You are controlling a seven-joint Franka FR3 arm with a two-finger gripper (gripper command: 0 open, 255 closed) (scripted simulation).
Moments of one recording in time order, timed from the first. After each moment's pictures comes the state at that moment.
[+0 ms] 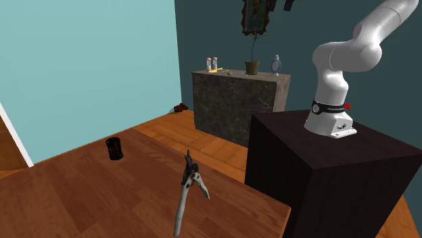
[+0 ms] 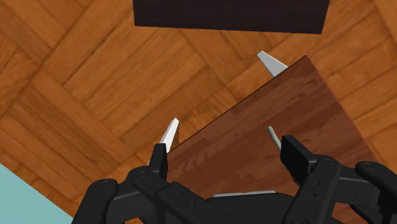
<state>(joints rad) 0.00 -0.83 0.07 -2.28 -0.09 1.56 -0.04</state>
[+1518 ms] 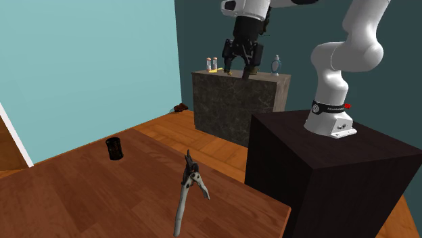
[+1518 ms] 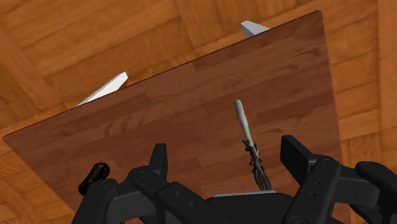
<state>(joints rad) 0.12 -0.31 0.07 -2.44 -0.05 2.32 -0.18</state>
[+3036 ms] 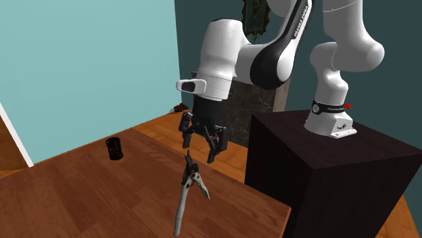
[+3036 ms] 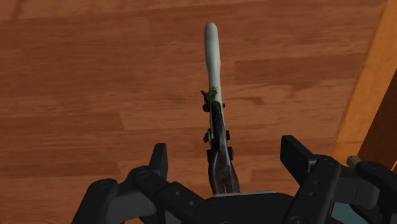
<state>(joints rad) 0.21 0.46 0.14 -2.03 -0.08 2.76 -0.33</state>
